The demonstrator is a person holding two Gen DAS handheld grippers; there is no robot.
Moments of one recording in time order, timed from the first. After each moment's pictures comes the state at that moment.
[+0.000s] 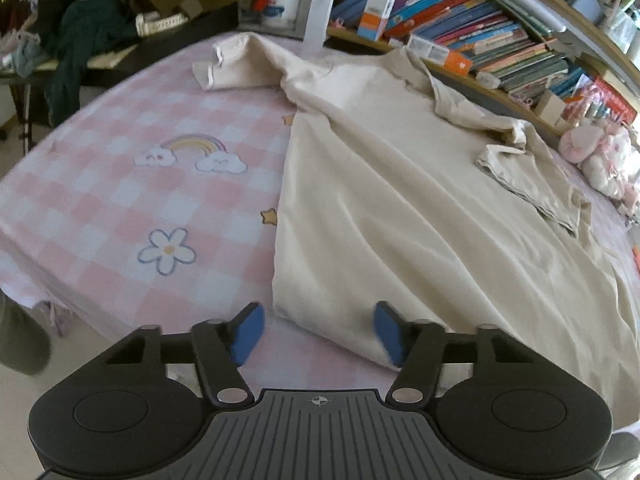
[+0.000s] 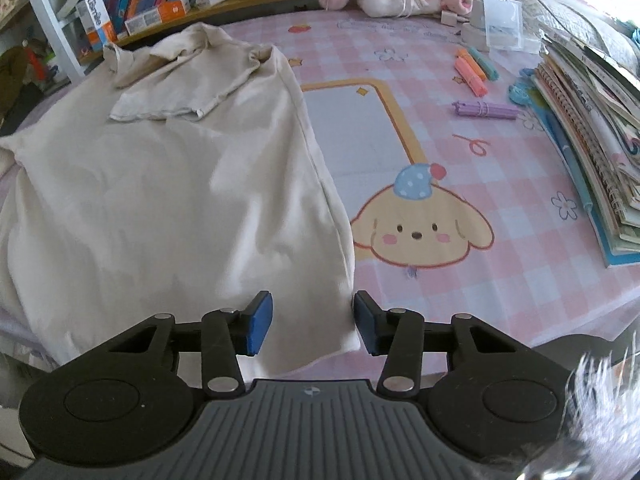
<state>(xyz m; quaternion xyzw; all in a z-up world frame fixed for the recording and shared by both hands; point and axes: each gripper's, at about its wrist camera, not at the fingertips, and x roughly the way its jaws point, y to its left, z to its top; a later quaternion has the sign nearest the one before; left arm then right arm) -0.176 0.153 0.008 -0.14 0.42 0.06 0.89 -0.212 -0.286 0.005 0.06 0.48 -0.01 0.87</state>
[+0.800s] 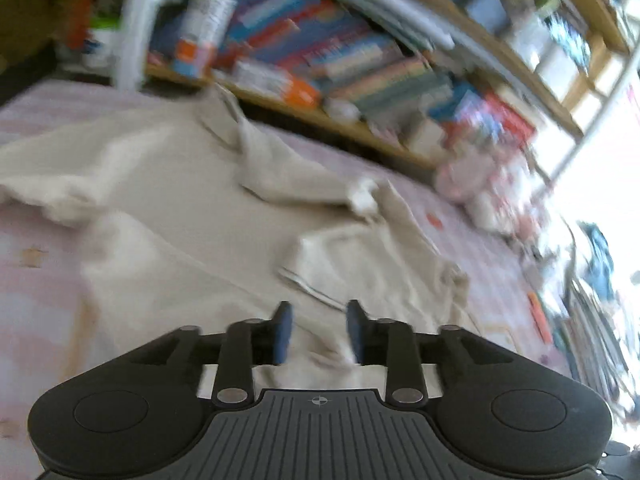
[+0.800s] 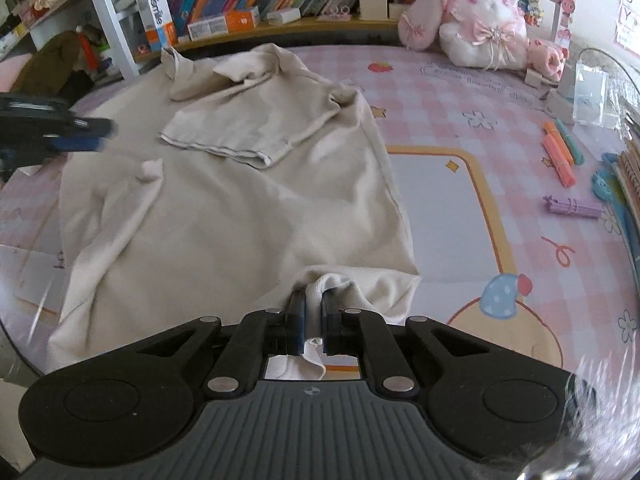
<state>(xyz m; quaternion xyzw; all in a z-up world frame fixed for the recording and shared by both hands) -0.034 0.074 0.042 -0.17 0.37 -0.11 0.91 -0.146 -0.262 0.011 0.04 0.45 0.08 0.89</state>
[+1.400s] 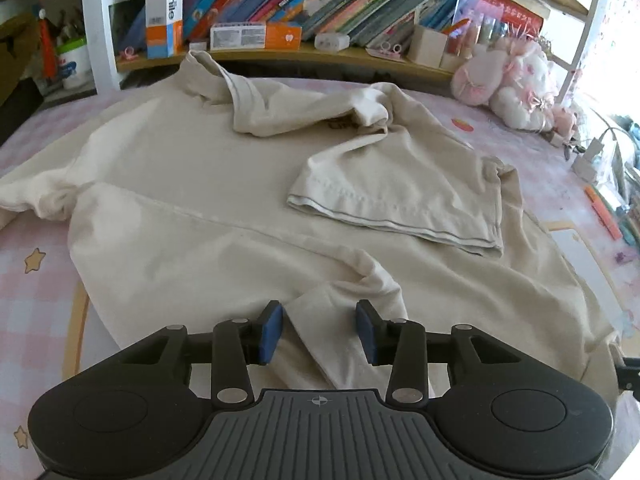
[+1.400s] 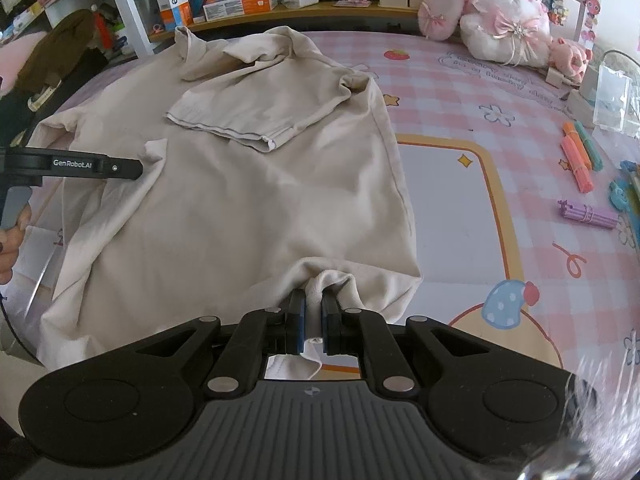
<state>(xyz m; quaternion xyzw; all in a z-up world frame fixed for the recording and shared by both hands) -0.027 0.020 -0.003 -0.01 0.43 -0.10 0.90 -0.140 -0.264 0.006 0.01 0.46 0.11 0.88</state>
